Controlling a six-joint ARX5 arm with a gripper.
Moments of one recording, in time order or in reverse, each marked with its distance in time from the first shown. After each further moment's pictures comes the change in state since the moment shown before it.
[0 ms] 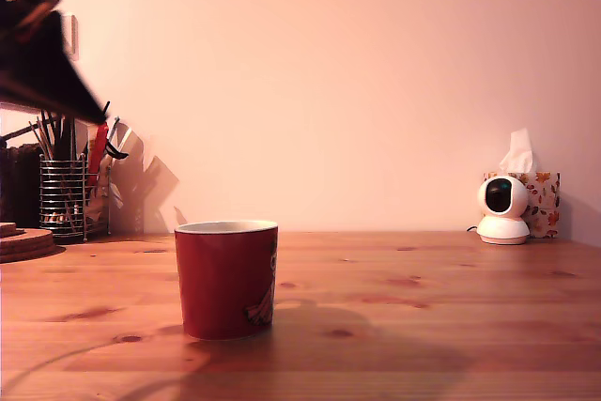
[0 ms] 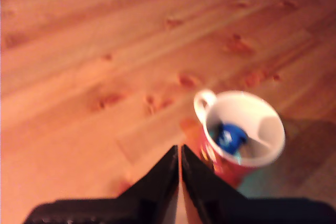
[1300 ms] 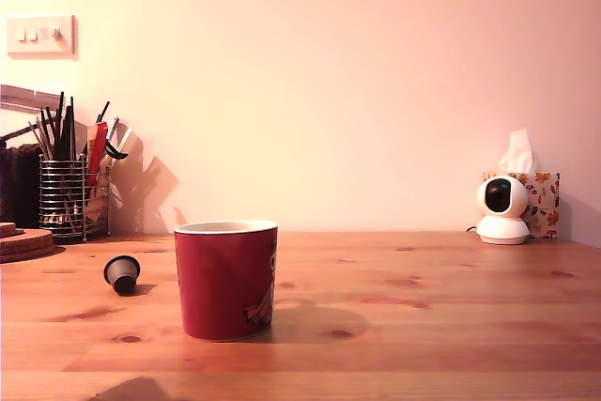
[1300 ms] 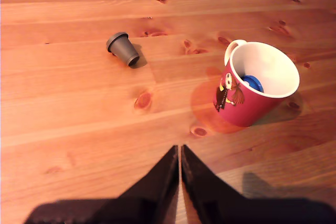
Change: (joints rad) arm 0.005 -0.537 -0.234 -0.276 -0.192 -0.279
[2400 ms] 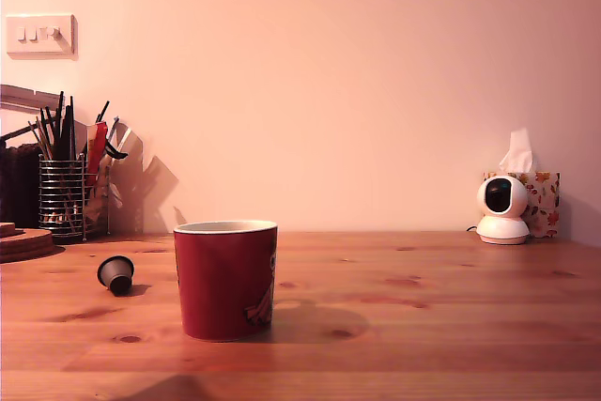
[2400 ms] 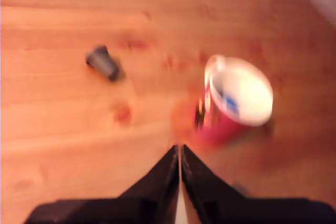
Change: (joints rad) arm 0.000 0.001 0.000 0.110 0.027 -0.162
